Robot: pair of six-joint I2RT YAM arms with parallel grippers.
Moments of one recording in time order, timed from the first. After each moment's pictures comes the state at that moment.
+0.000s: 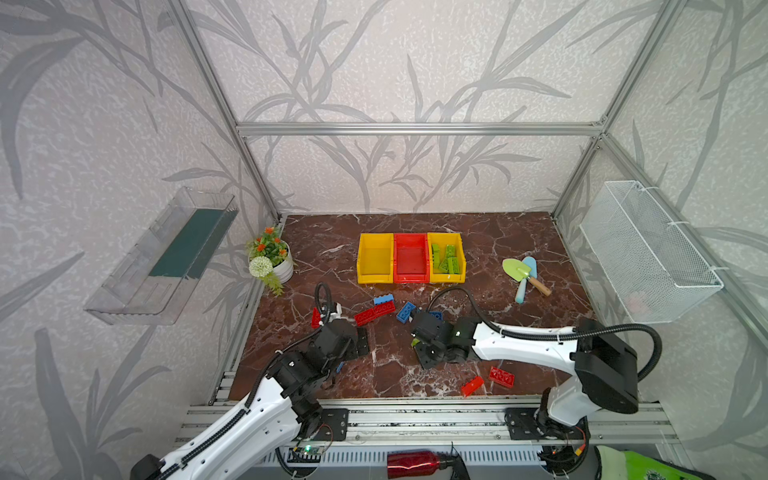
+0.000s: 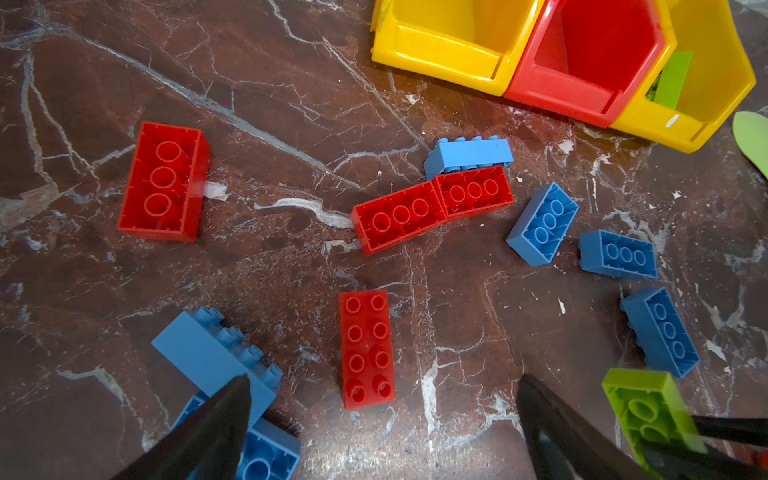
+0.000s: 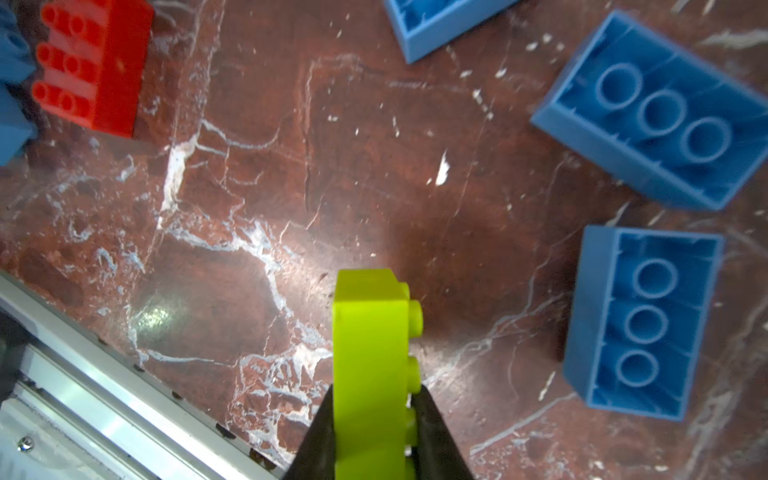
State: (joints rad) left arm -0.70 0.65 0.46 -0.68 -0.32 -0.76; right arm 1.08 1.59 1.00 -0.58 0.06 0.61
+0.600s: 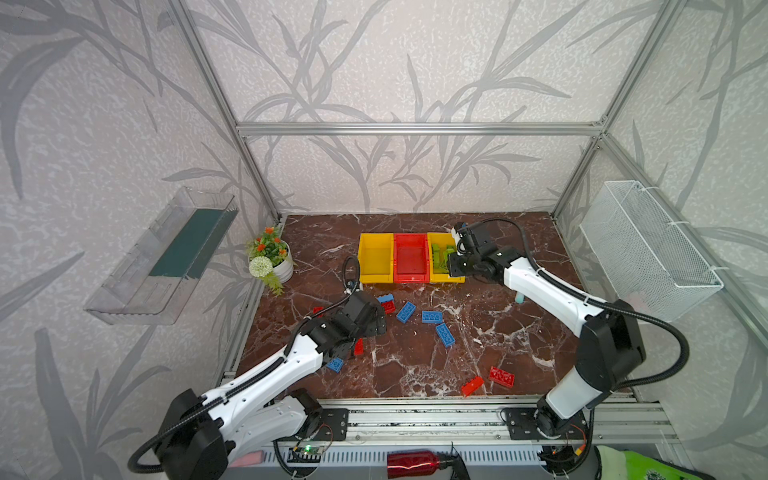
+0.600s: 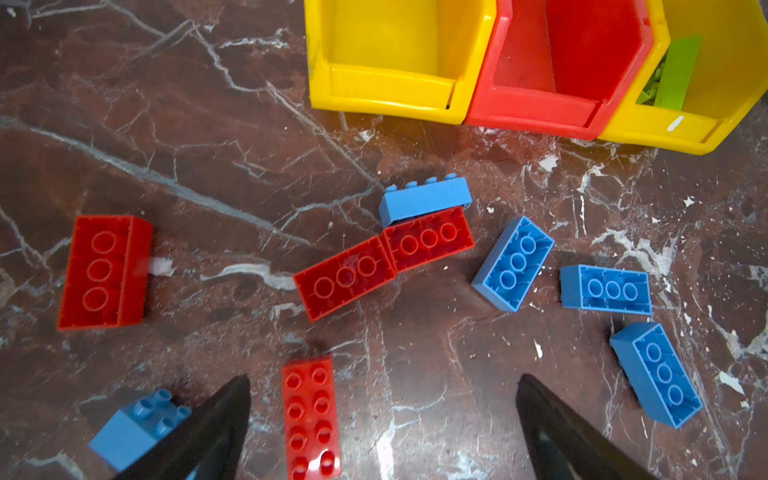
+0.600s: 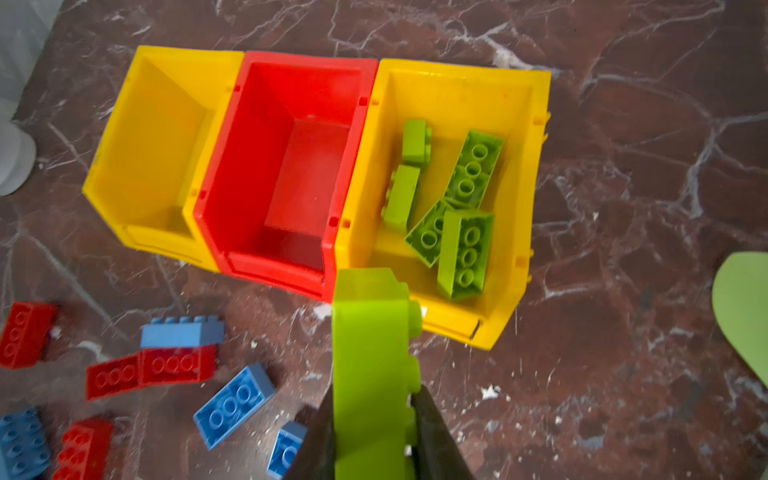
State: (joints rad) left arm -0.70 1.09 0.72 -0.57 -0.32 -0.68; right arm 0.50 1.71 1.38 -0.54 0.01 0.31
